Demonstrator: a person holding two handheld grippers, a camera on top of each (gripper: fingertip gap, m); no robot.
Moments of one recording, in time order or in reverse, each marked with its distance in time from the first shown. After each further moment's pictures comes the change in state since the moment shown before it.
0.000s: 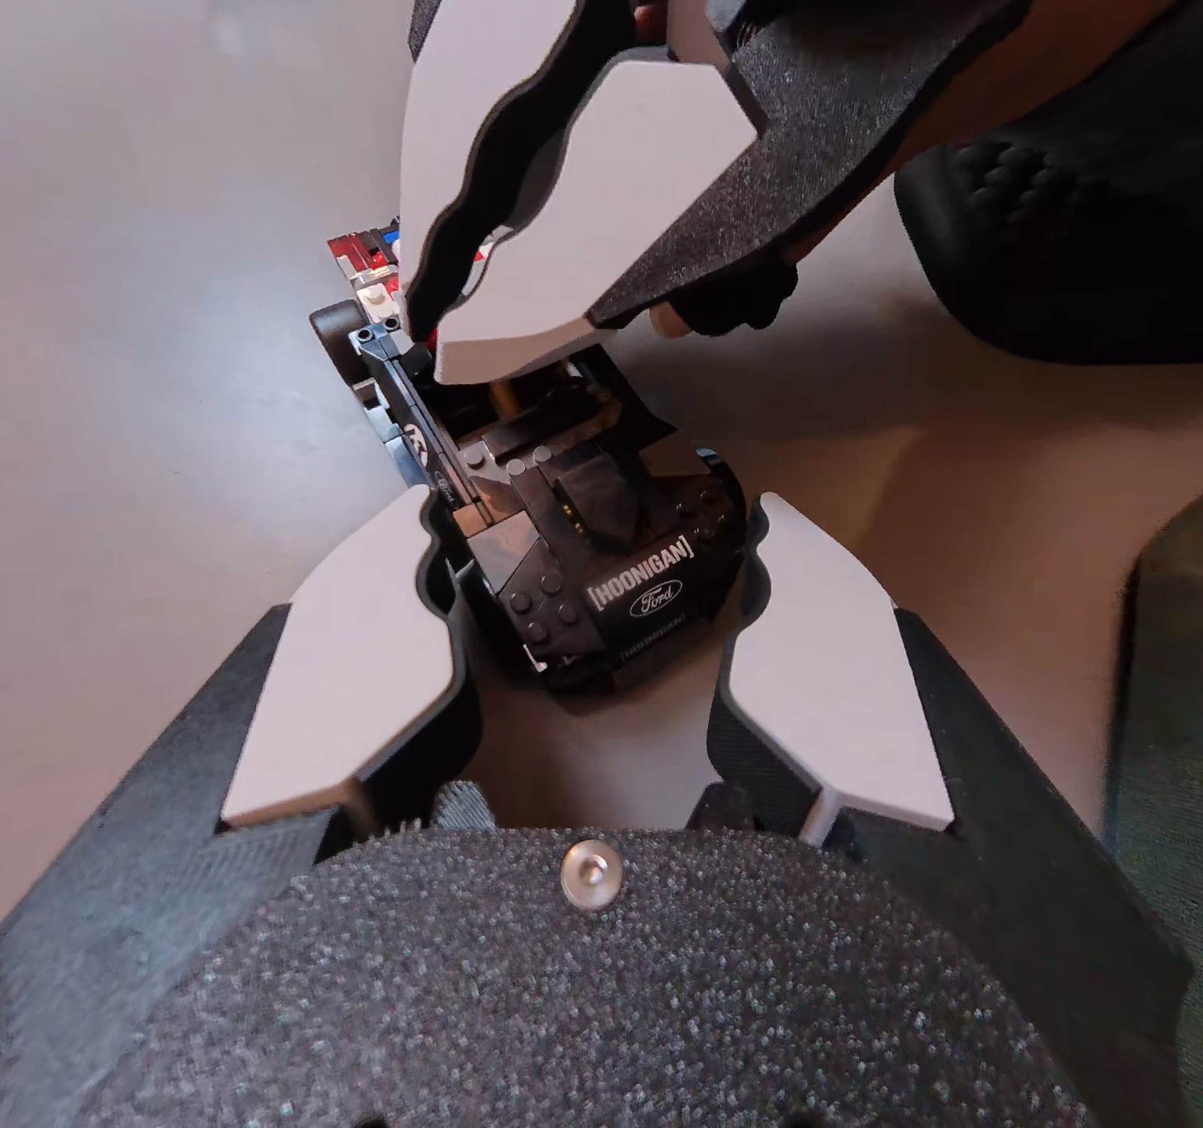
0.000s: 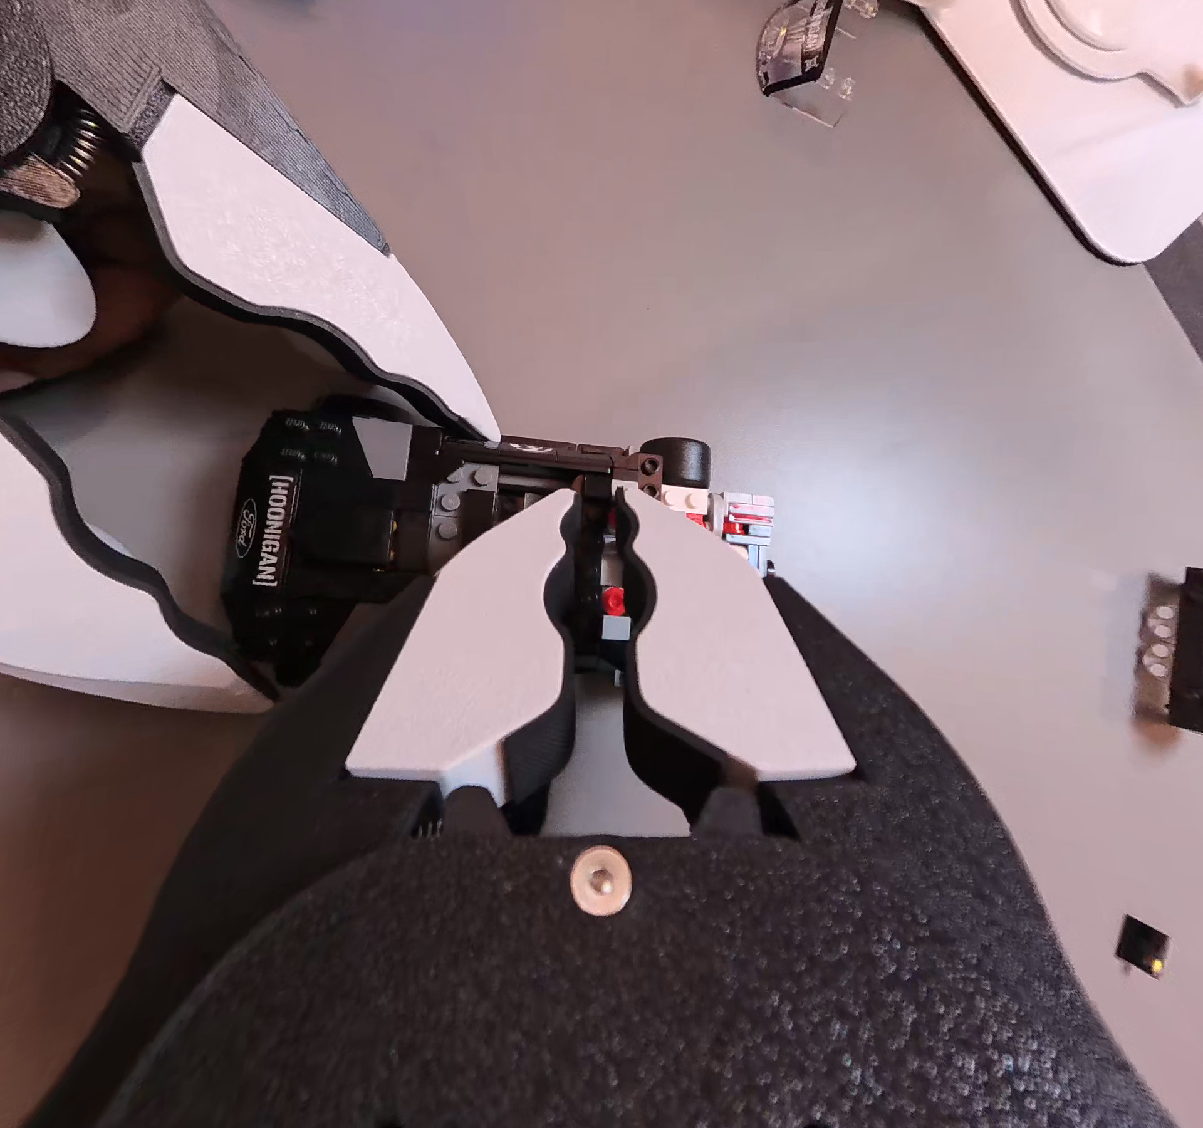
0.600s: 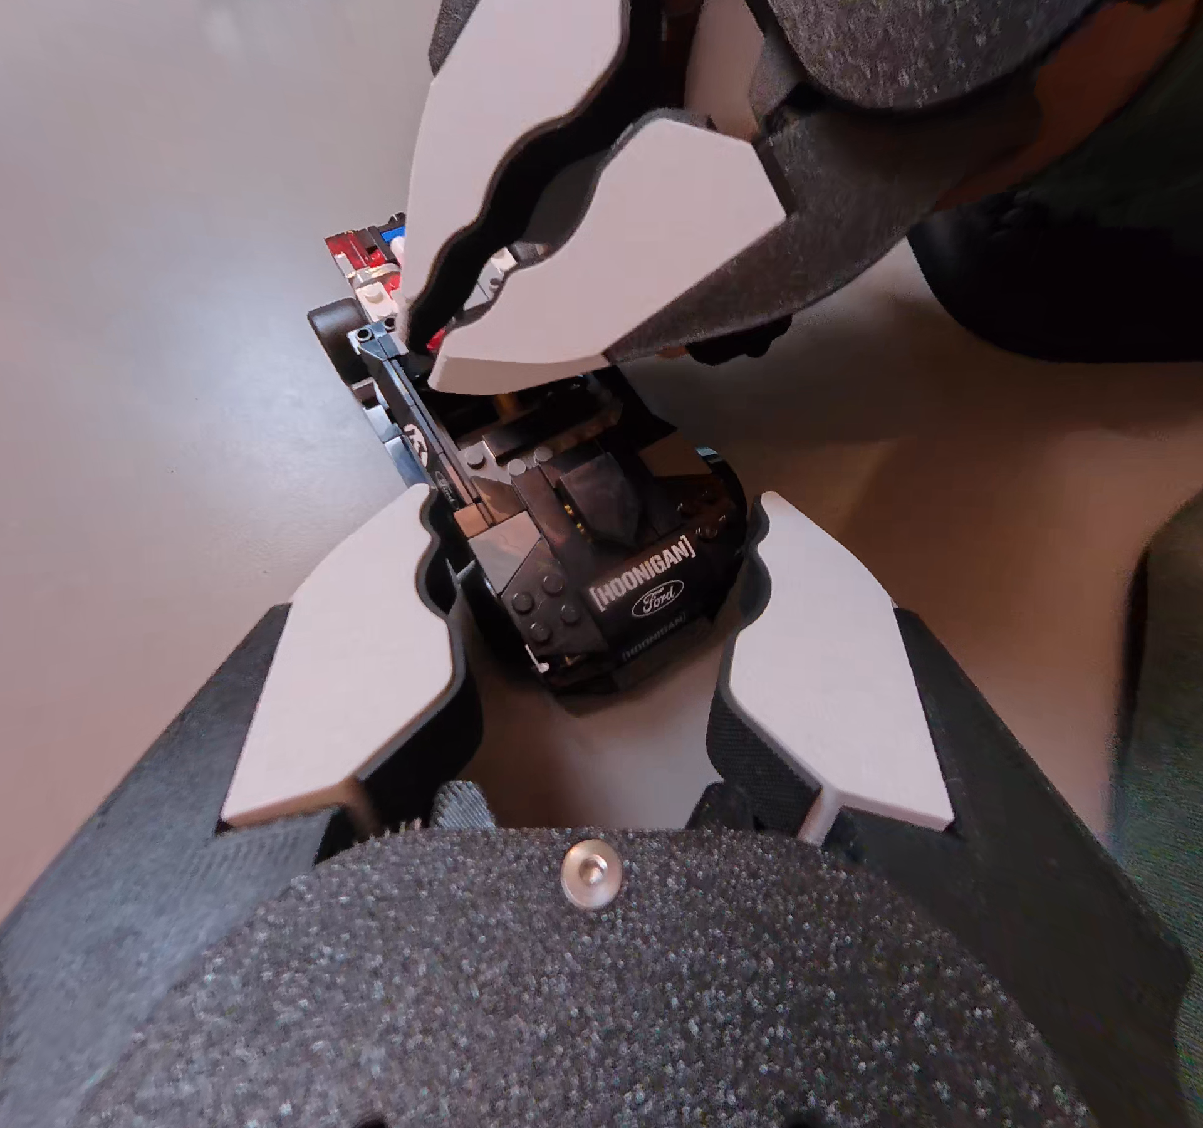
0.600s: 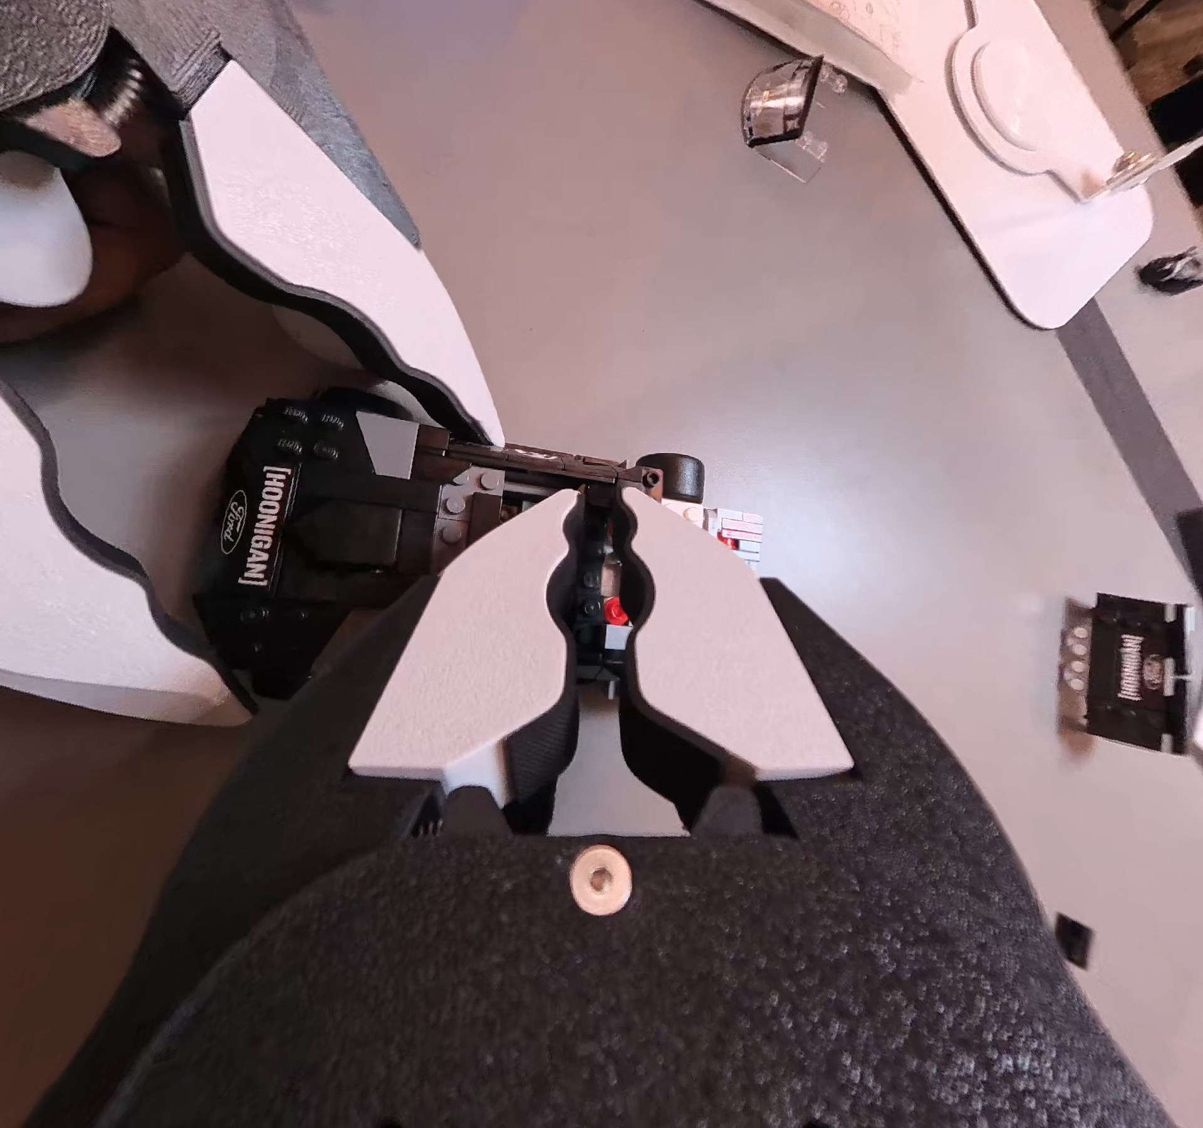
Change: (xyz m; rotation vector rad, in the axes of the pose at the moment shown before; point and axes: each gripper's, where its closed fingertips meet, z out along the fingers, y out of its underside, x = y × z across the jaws) left arm 0.000 0.000 0.001 -0.002 0.009 -0.003; right arm -0.001 -0.003 0.001 0.053 0.090 -0.102
